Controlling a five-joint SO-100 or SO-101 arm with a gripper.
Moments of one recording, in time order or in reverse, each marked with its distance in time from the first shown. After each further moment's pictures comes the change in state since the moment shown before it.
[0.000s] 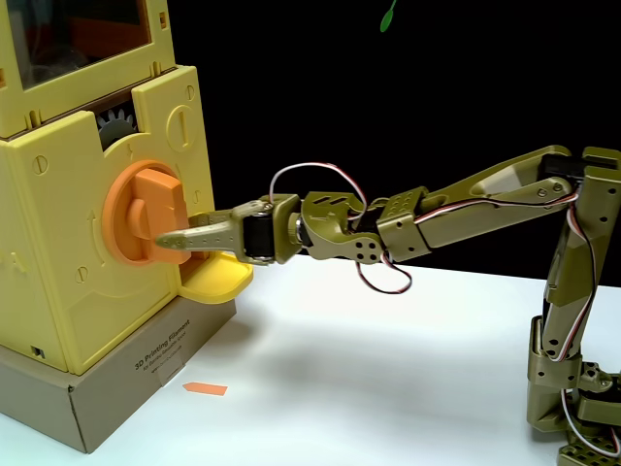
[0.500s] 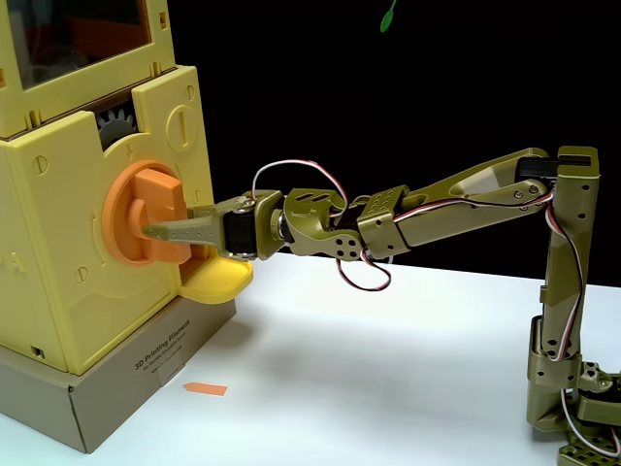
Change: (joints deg) arm 0.5 -6.0 -6.9 0.5 -1.4
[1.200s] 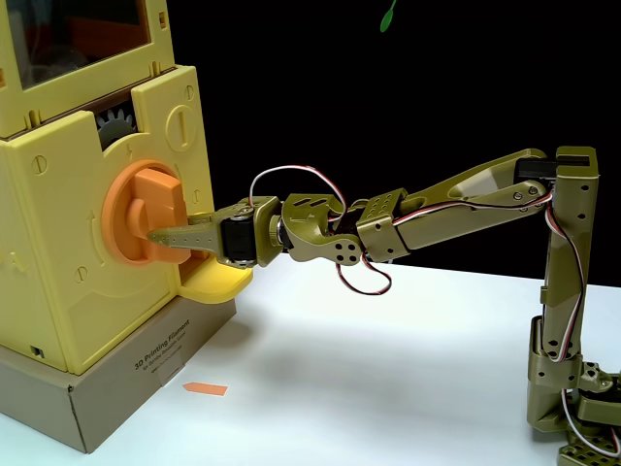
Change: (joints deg) arm 0.8 -0.4 0.0 0.1 0.7
